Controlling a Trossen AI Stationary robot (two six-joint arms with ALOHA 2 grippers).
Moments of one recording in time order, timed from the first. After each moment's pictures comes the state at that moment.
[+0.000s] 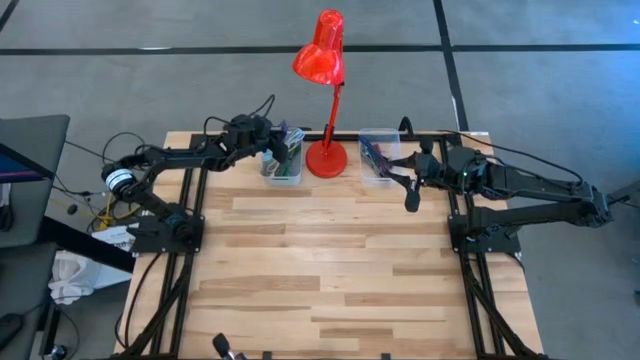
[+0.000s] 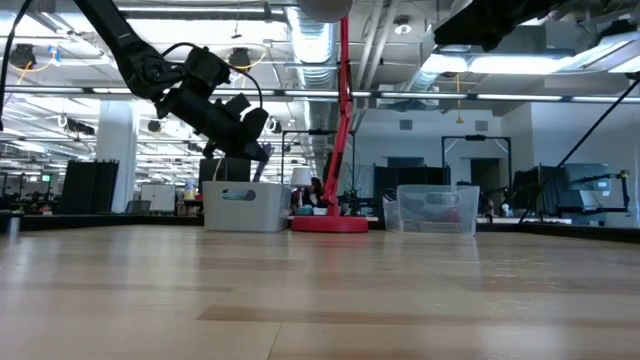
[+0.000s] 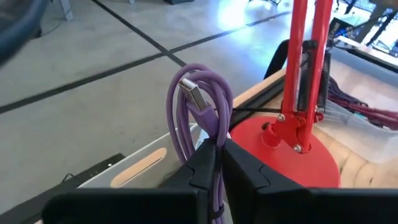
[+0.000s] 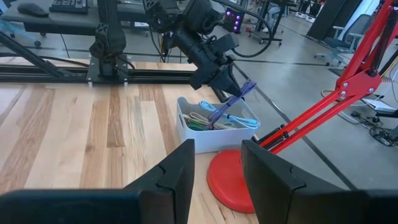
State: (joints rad) left arm 0.72 1.36 0.69 0.43 0.00 -0.08; right arm -0.17 0.77 0.75 -0.23 0.18 -0.16
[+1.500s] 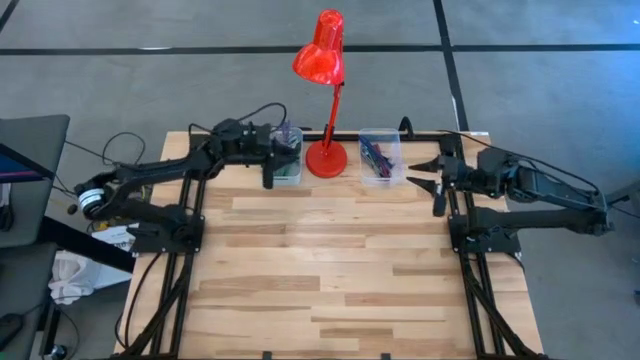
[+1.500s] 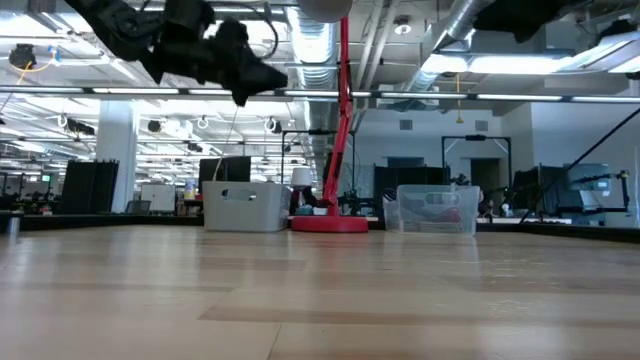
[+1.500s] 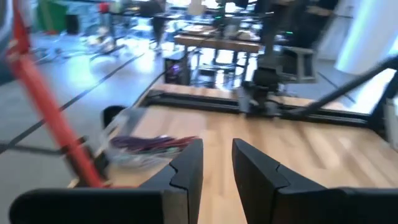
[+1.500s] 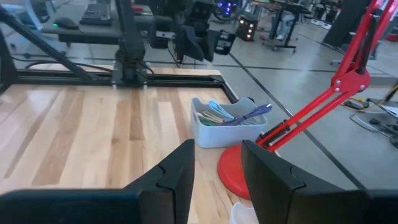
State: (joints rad) left arm 0.57 1.10 0.69 0.41 0.49 0.06; right arm -0.17 0.54 0.75 -0.44 0.12 -0.15
